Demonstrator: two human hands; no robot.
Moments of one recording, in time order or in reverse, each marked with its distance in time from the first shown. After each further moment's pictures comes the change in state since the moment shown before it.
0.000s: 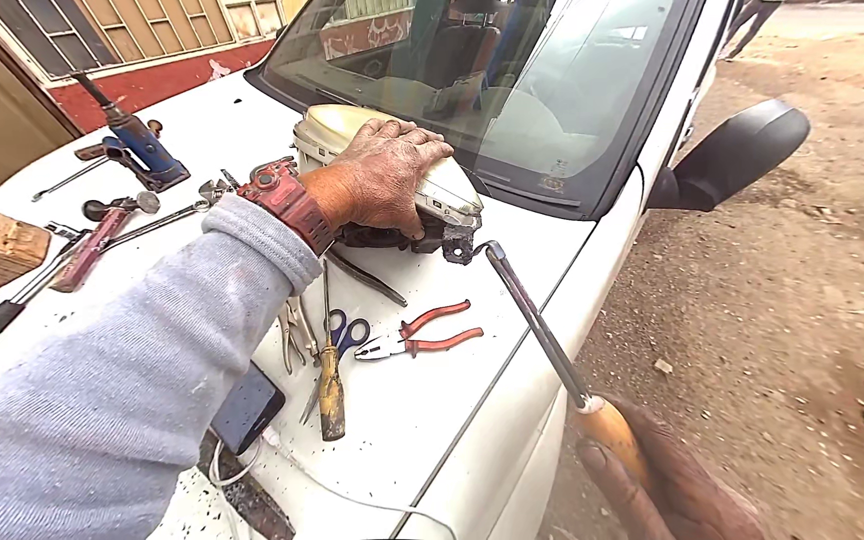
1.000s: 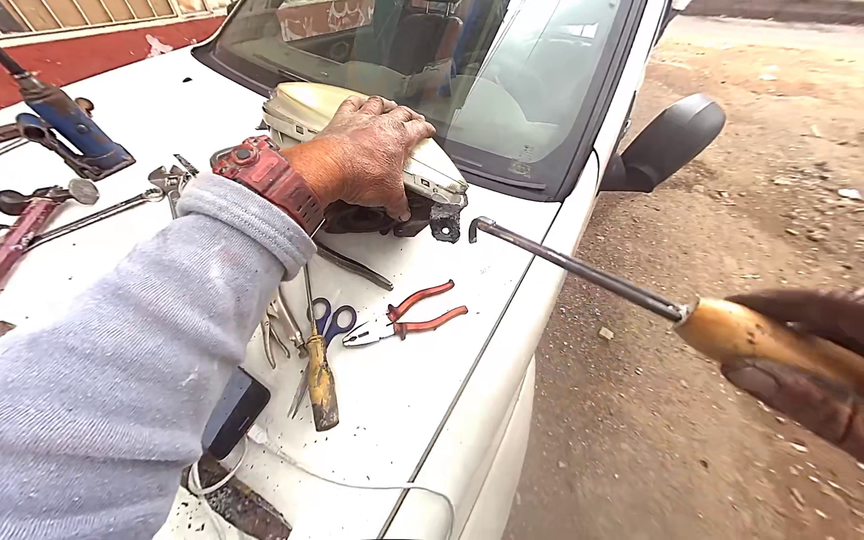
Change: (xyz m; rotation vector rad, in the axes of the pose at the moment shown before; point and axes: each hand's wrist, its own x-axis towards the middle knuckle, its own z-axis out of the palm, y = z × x) left_hand 0.000 -0.001 0.000 -0.017 -0.007 0.013; right_hand 0.049 -0.109 -0.124 -0.491 -0.248 -0.005
